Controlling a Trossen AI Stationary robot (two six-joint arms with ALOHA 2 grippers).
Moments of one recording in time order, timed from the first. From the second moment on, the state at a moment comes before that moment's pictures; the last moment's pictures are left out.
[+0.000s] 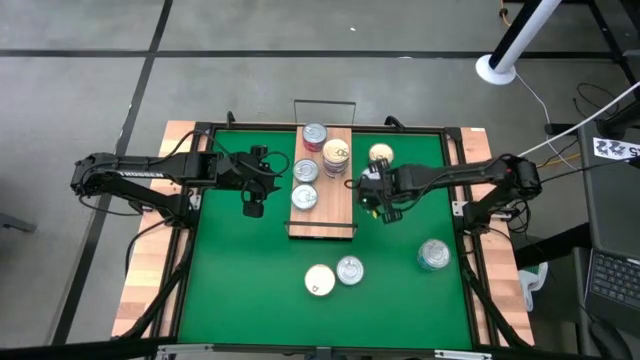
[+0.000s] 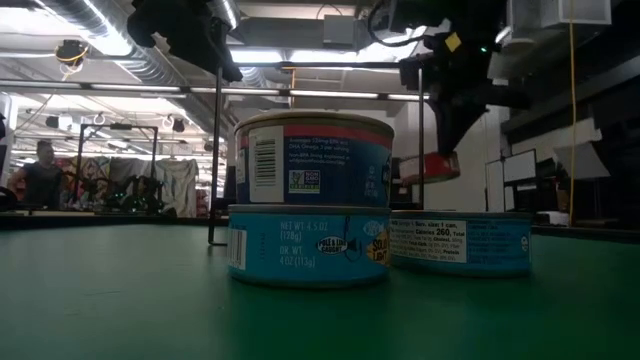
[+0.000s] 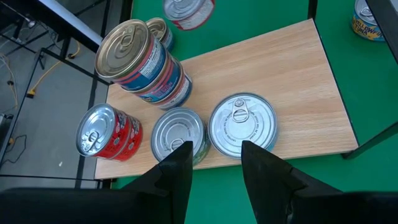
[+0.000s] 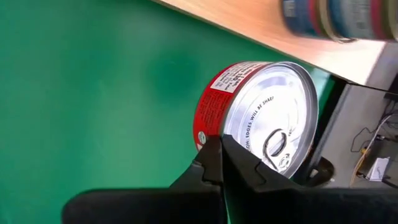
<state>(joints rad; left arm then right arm) 0.07 1.11 0.97 -0.61 -0.25 0.37 -0.02 1.59 1.26 -1.07 0.40 -0.36</state>
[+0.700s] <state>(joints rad) 0.07 1.11 0.97 -0.61 -0.25 0.37 -0.27 1.59 1.48 -1.12 0.41 -0.59</state>
